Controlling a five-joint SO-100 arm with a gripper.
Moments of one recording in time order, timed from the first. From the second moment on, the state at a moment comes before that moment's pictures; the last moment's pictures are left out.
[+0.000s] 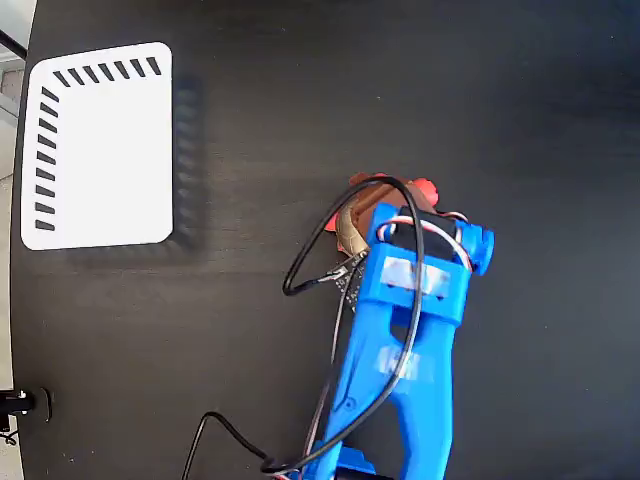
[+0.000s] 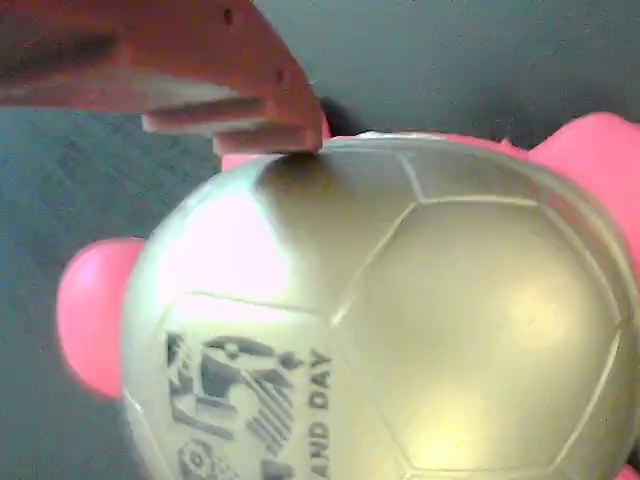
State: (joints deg) arm 20.2 84.6 105.1 68.8 -55.1
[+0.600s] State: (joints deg) arm 20.1 84.6 110.9 63.8 -55.7
